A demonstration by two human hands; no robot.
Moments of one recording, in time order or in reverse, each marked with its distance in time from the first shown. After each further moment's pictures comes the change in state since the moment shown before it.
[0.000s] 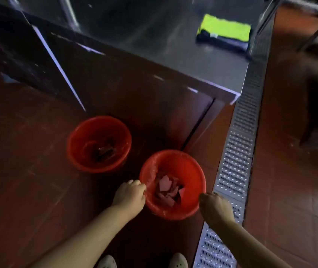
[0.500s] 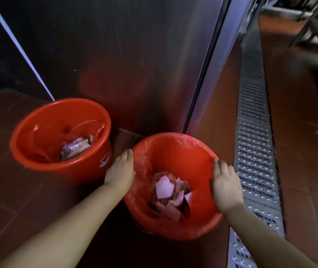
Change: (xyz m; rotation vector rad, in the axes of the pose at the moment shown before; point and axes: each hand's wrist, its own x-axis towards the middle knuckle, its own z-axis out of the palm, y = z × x) left_hand 0.194 -0.060 0.207 0.120 0.309 -0.108; right_hand 0.186 0.067 0.243 -0.155 0.638 0.071
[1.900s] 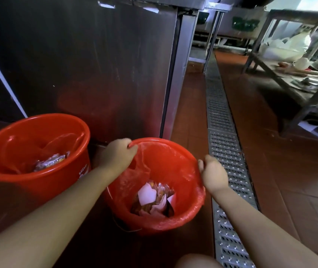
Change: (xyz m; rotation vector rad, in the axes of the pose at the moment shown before) left_hand -0.025 0.046 -0.058 -0.519 0.278 0.181; right_hand -0.026 0.013 -0.035 0.494 0.077 0.378
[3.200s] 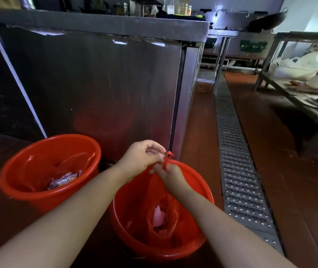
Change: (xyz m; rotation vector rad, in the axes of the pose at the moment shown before) left_hand 0.015 0.052 -0.022 -0.696 -0.177 0.091; right_hand 0.014 -0.114 0.028 0.700 -0.318 -0.290
